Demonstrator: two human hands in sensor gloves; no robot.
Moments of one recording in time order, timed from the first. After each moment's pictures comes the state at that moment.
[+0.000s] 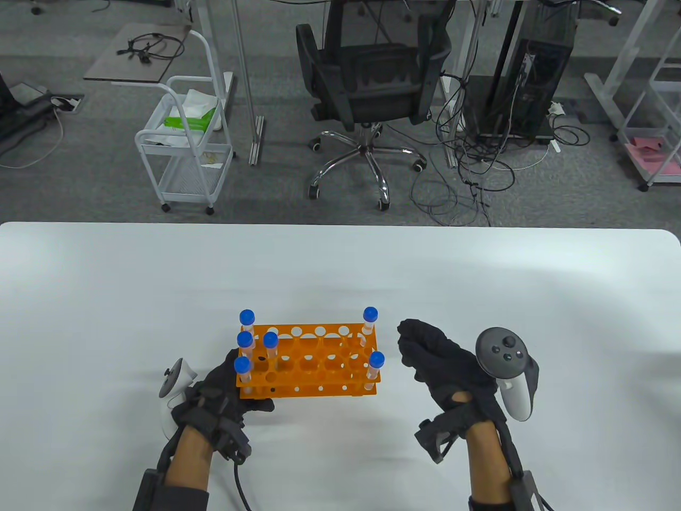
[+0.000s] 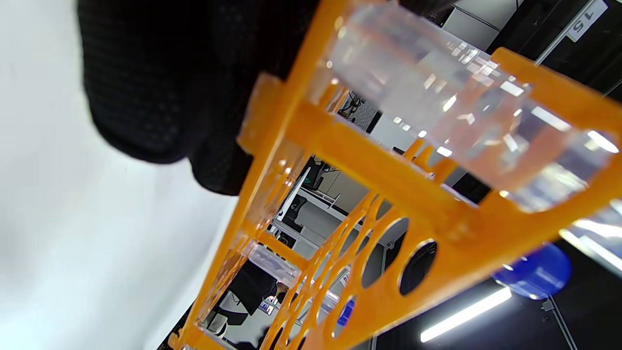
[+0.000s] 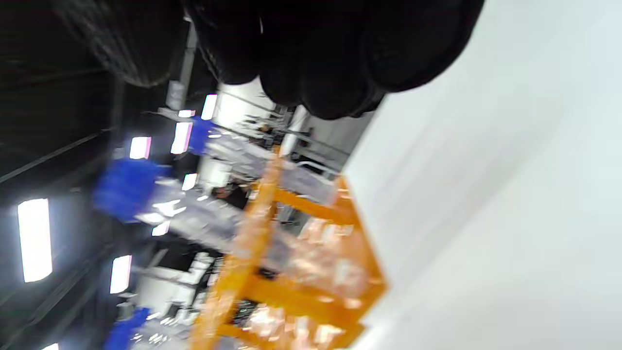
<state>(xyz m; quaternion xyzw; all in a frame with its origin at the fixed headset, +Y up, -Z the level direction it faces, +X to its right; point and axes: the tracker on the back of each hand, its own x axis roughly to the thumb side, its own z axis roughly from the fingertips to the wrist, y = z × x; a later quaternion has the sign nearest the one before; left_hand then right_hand) -0.228 -0.787 -0.319 -0.19 -0.02 0.85 0.50 0.177 -0.659 -0.325 0.05 0.10 0.84 0.53</state>
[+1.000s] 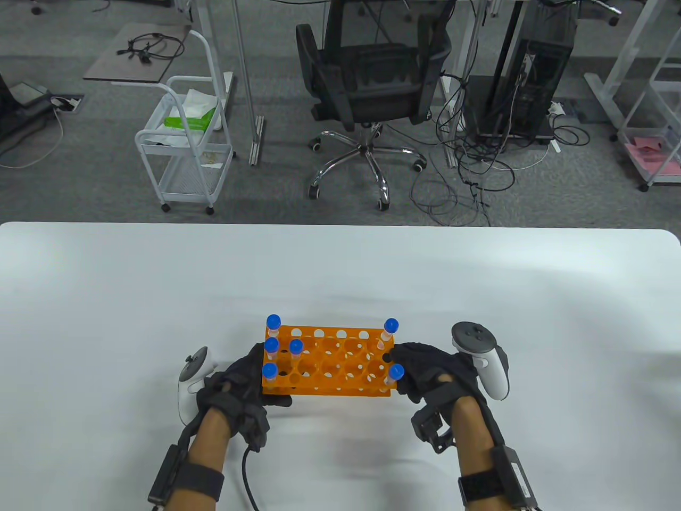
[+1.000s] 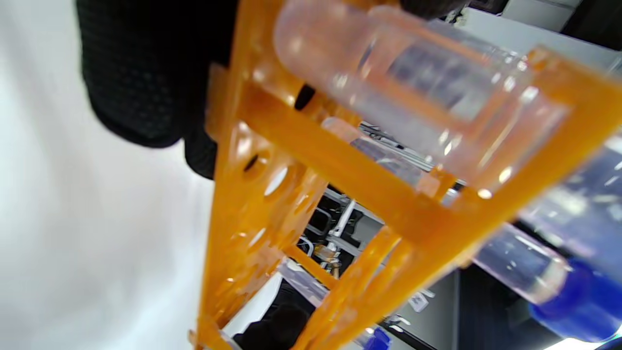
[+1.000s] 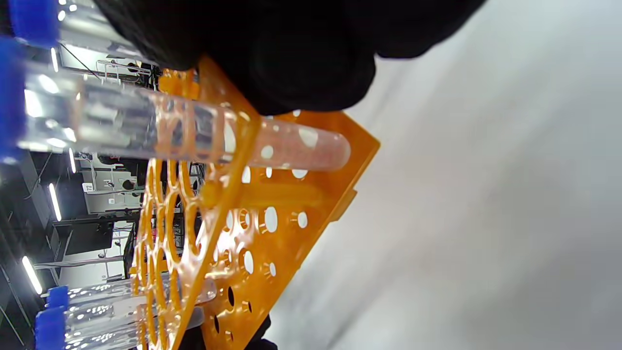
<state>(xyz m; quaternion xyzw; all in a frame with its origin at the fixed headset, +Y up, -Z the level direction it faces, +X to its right) -0.202 -0.798 -0.345 -0.26 0.05 0.79 0.55 0.178 -0.722 -0.365 -0.02 0.31 0.77 0.56</state>
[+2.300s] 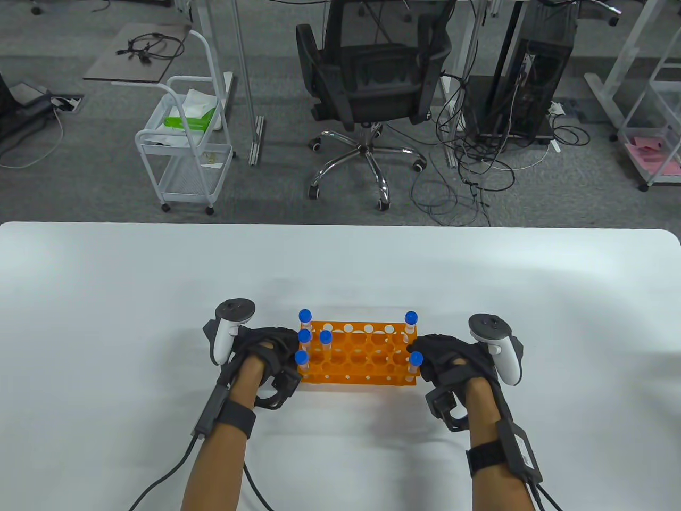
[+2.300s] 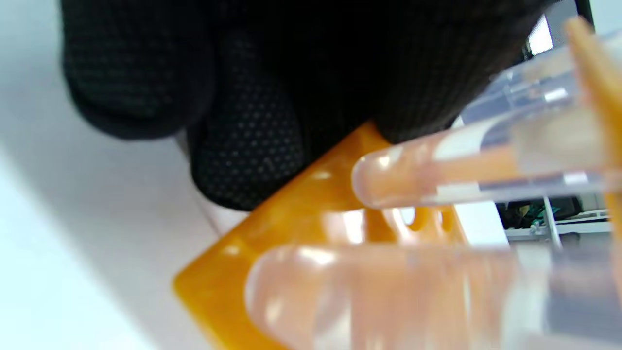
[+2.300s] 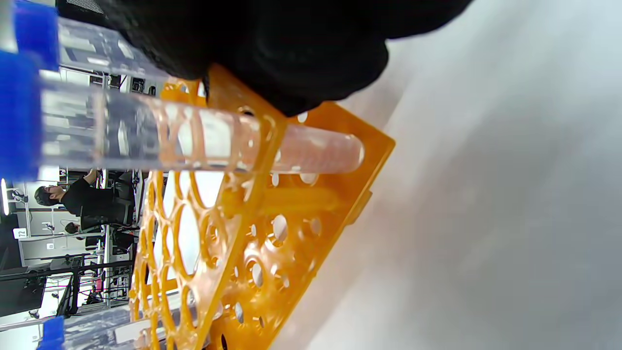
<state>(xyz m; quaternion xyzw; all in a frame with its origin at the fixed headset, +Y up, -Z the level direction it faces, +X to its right) -0.185 -0.793 -0.429 -0.27 0.16 0.50 0.81 0.215 -0.753 -0.397 -0.11 0.29 0.79 0.53</state>
